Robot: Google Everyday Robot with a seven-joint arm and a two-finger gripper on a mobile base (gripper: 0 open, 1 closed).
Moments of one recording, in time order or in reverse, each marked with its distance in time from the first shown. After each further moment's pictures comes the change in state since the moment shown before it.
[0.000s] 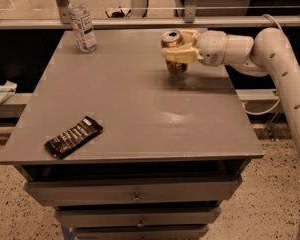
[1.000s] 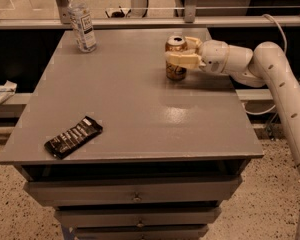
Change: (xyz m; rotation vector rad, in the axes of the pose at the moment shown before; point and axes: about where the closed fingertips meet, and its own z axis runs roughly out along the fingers) arm 0.026 -0.002 -0.008 0.004 -0.073 0.092
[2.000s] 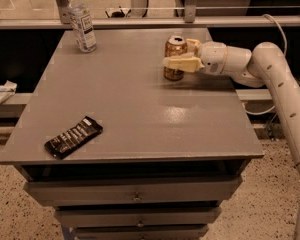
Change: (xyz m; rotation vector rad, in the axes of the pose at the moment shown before) arm -0.003 0.000 0.000 0.000 0.000 0.000
